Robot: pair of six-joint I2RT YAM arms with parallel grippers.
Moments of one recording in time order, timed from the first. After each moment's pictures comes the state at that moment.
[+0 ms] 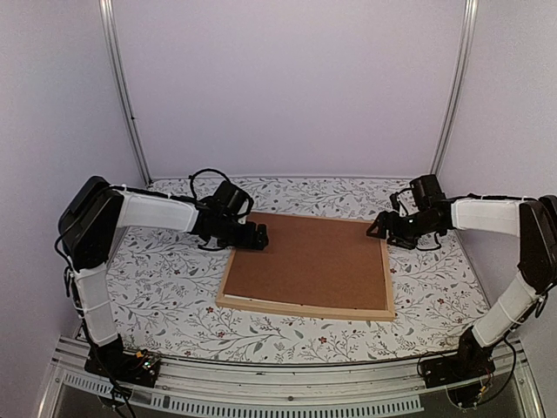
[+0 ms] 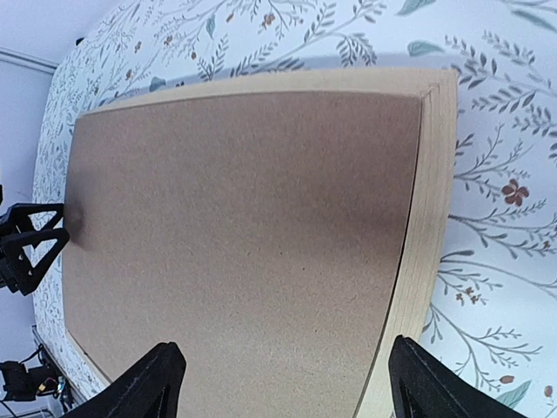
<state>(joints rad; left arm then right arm) -0.66 1.95 1.23 -0.20 -0.01 -0.44 0.26 1.59 0.94 -0.29 -0.39 0.43</state>
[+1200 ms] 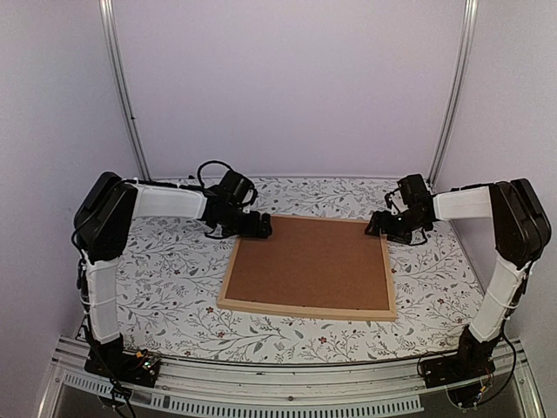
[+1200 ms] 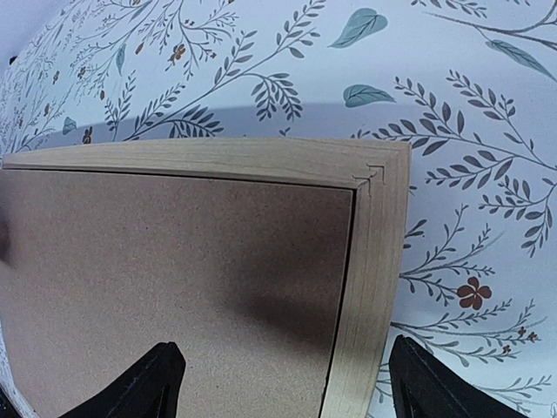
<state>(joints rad) -0.61 2.06 1.42 -0.28 0.01 -0.40 0.25 1.81 1.08 -0.26 -0.23 0.37</state>
